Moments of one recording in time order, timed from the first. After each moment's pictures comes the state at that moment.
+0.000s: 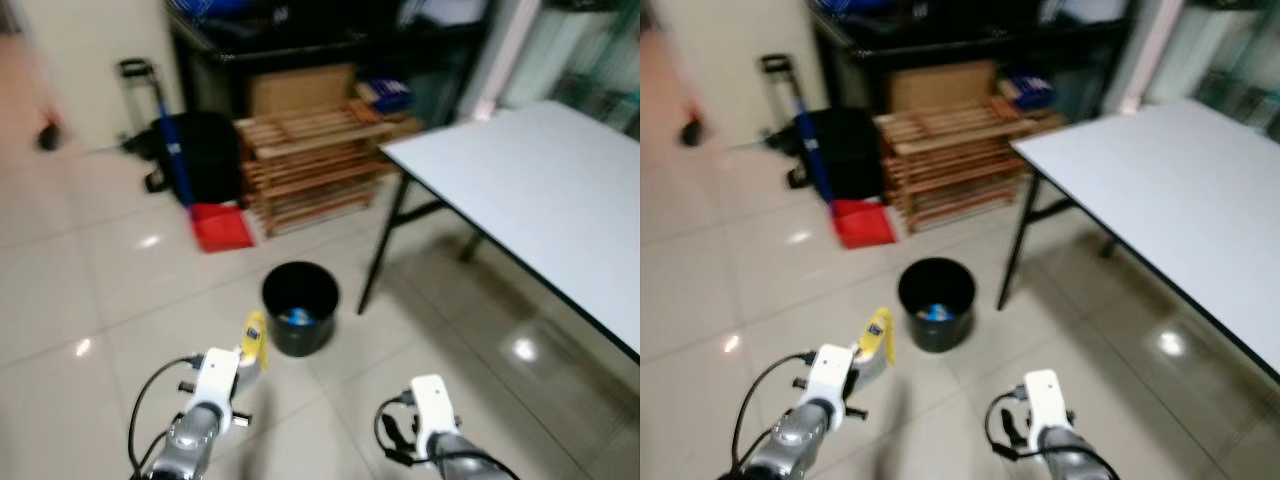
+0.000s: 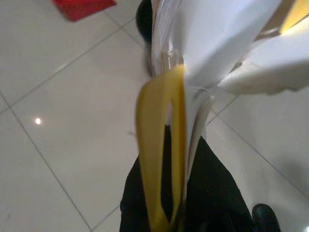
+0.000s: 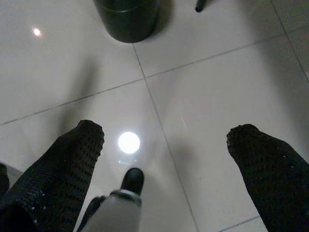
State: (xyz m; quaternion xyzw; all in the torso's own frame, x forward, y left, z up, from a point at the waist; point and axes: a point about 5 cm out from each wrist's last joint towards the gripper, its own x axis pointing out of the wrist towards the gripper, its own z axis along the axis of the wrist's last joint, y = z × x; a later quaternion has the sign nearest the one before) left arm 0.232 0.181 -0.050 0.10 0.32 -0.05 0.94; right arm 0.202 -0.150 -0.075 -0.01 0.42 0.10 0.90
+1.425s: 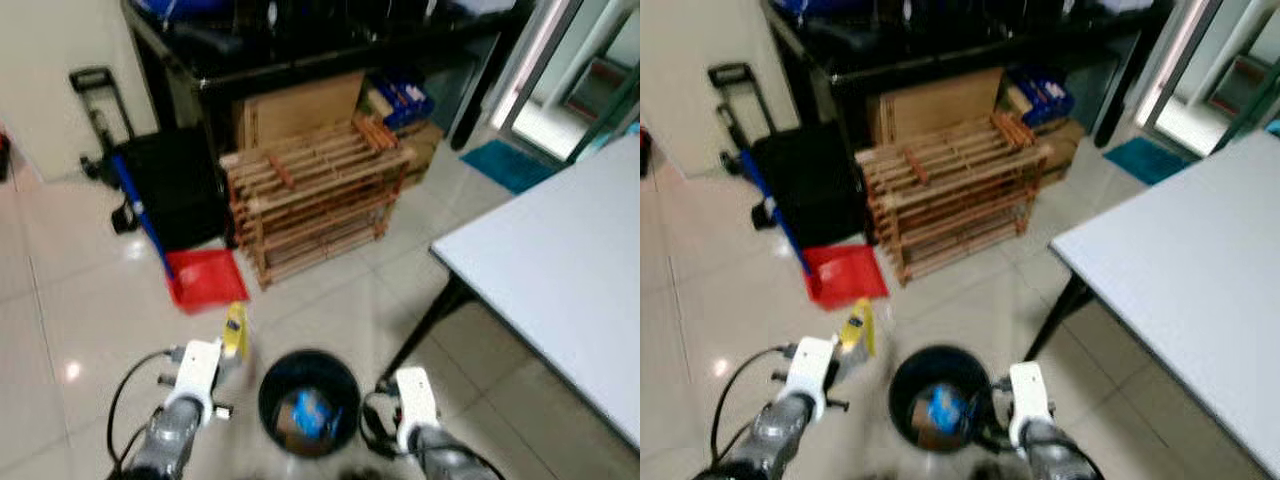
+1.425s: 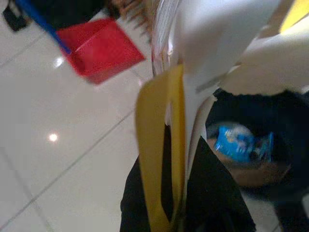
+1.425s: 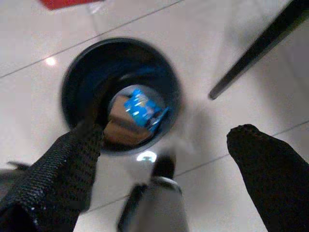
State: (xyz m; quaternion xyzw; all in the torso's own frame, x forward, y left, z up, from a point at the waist) left arm 0.238 0.199 -0.043 0.11 0.31 -0.04 0.94; right arm 0.210 -0.130 -0.070 0.02 0.40 0.11 0.91
